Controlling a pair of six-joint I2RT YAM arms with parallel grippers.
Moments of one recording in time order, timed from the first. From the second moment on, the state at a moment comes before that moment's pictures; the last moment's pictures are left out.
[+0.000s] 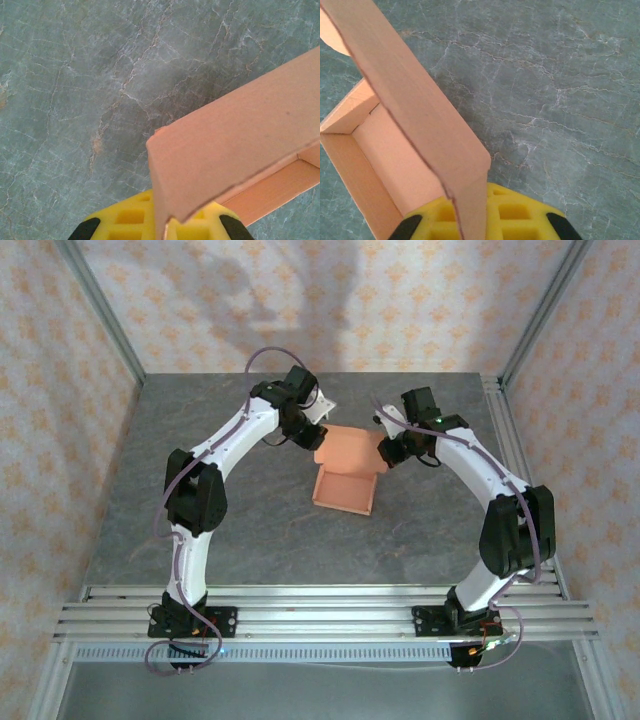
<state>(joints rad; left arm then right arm) -0.44 2.10 1.95 -1.03 0.26 0.14 0.28 1.63 1.33 -0.74 -0.28 -0.28</state>
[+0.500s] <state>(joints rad) -0.43 2.10 1.95 -1.01 0.28 0.11 0.28 1.63 1.34 -0.77 -0.29 -0.26</state>
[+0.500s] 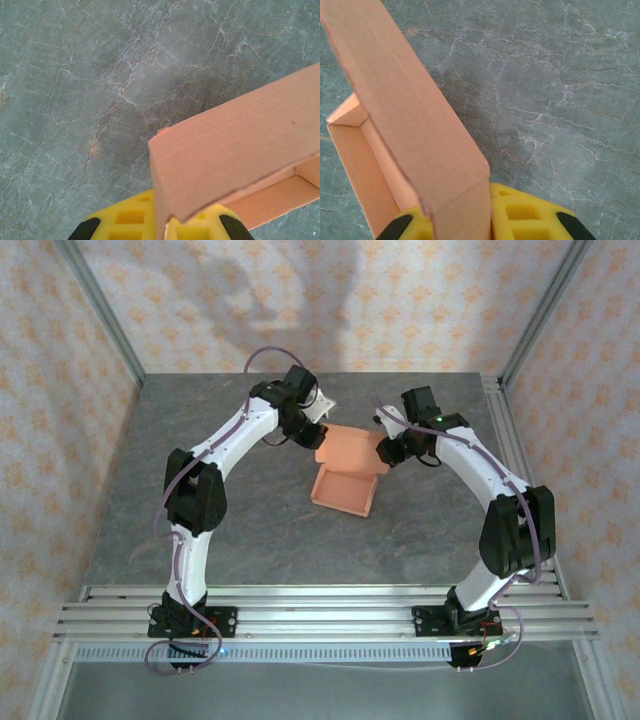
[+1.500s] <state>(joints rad) -0.42 2.10 1.95 -1.01 0.26 0.11 0.29 1.63 1.37 -0.78 -0.28 -0.22</state>
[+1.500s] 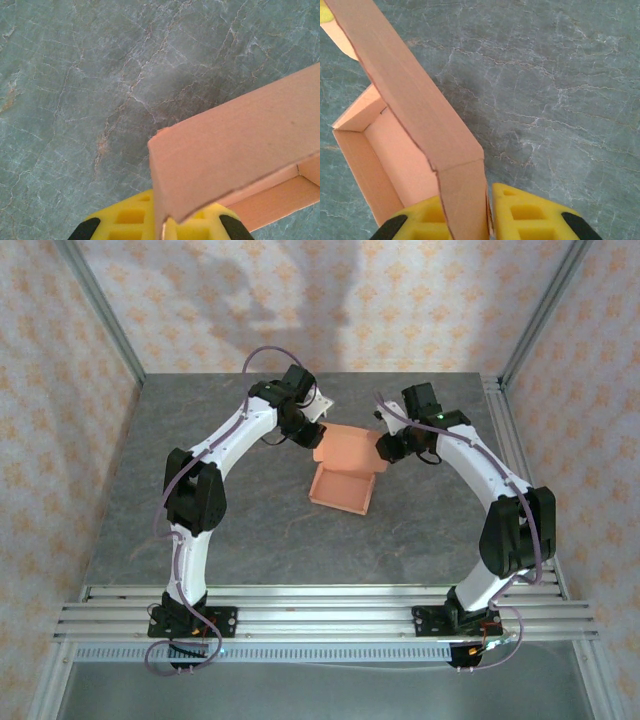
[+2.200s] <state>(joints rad) -0.42 2.10 1.95 -1.01 0.27 0.04 0.32 1.63 1.39 -0.76 -0.17 -0.13</state>
